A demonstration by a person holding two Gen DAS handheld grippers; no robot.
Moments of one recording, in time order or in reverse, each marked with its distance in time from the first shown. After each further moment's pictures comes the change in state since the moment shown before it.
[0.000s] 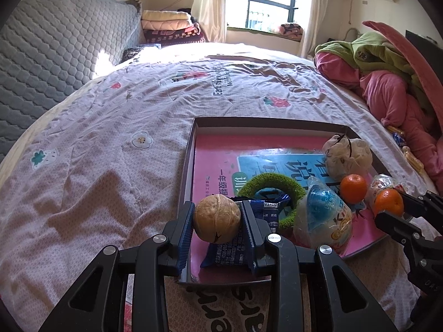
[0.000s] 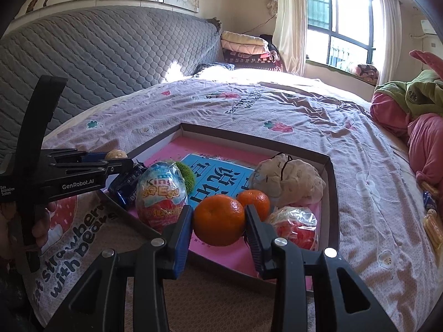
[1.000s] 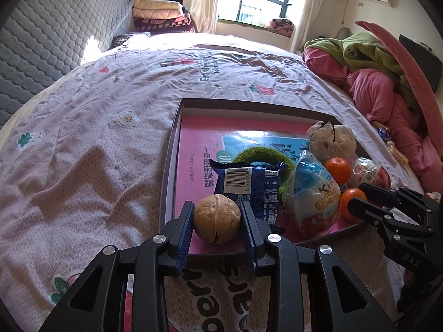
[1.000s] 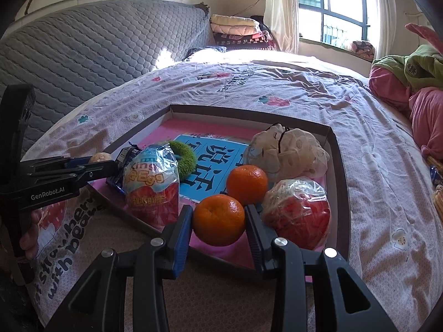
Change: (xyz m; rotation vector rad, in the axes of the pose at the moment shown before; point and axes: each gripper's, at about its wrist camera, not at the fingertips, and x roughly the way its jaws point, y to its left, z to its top) left arm -0.004 0.003 -0.019 -0.028 0.052 -0.098; right arm 0.017 -0.014 -0.011 0.080 0.088 0.012
